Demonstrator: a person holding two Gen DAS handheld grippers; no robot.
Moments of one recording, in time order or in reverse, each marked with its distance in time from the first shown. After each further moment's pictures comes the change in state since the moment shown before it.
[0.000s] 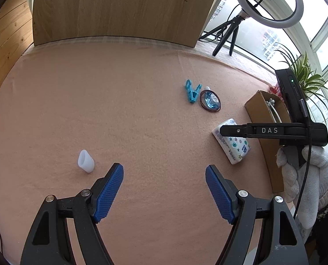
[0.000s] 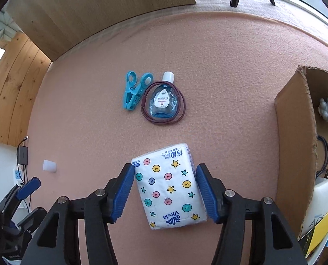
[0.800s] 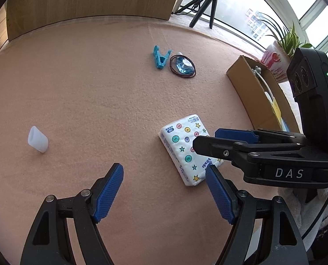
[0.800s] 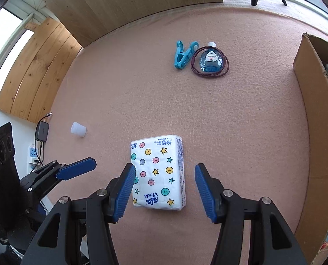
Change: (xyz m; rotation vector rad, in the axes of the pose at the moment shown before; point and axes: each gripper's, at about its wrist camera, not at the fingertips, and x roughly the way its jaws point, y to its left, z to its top) left arm 0.038 -0.044 -0.030 0.077 0.108 -0.072; right arm -0.012 0.041 -0.070 -0.066 -0.048 0.094
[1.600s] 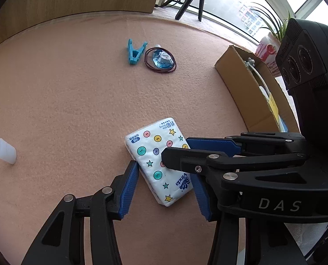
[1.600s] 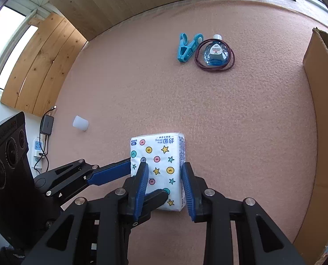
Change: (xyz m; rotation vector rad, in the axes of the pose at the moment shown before) left arm 0.030 -0.031 0.009 0.021 0.021 -0.035; right arm 0.008 -0.008 0.003 -0.024 0.051 0.061
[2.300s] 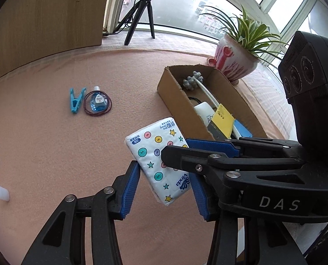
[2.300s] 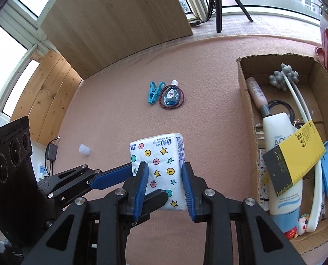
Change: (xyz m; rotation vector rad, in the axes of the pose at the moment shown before) left arm -0.027 -0.101 0.029 0.182 -0.086 -0.073; right arm -0.099 -0.035 -0.022 0.094 -0.223 -0.047
